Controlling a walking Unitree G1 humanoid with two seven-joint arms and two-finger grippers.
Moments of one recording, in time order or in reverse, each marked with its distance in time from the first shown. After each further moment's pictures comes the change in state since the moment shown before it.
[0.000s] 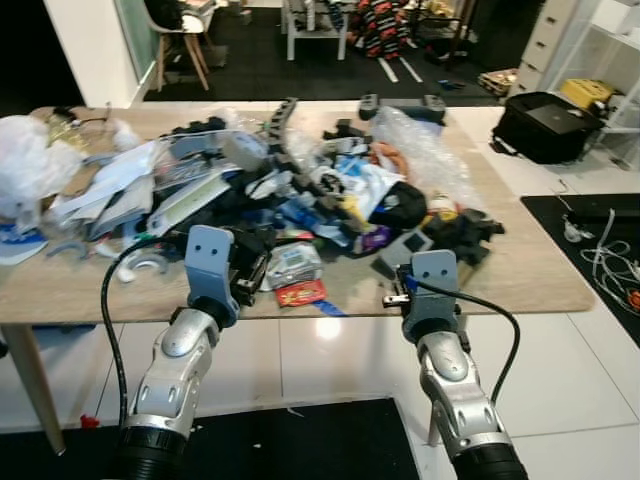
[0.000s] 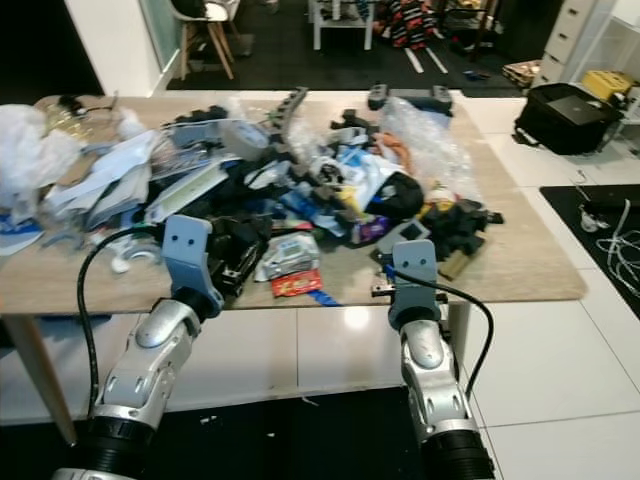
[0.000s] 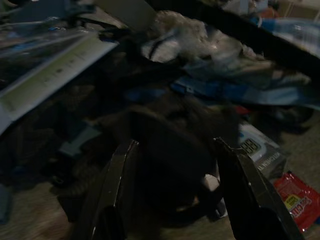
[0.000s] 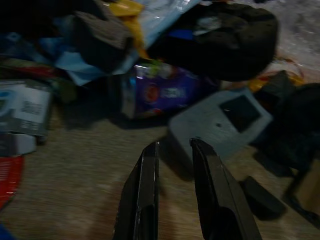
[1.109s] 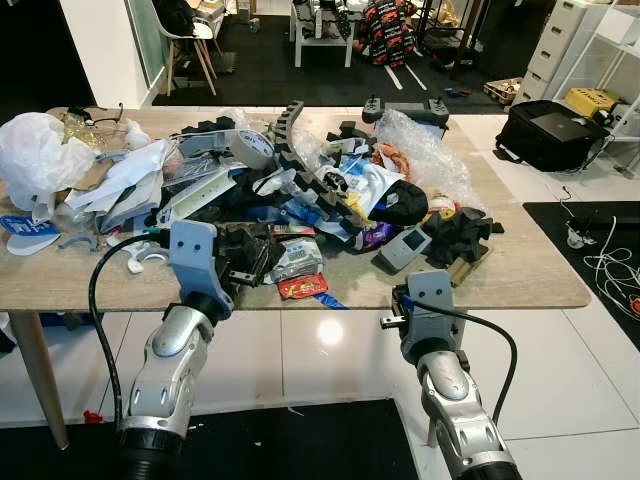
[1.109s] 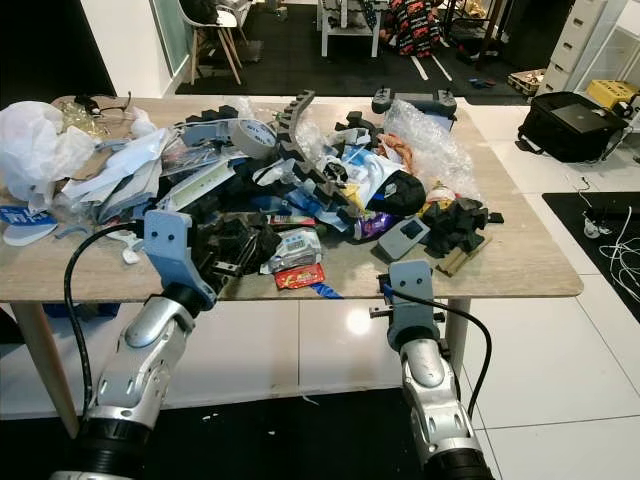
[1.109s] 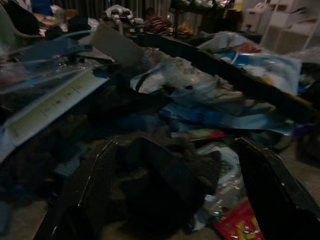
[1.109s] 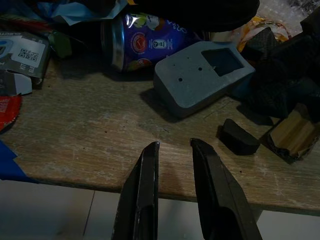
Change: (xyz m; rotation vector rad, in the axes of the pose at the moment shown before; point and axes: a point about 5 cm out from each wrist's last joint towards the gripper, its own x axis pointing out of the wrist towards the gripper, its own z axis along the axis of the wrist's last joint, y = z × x) left arm 0.001 0.006 0.009 0.026 -0.065 0.035; right arm -0.015 0.001 -0.022 -0.008 0.074 0.030
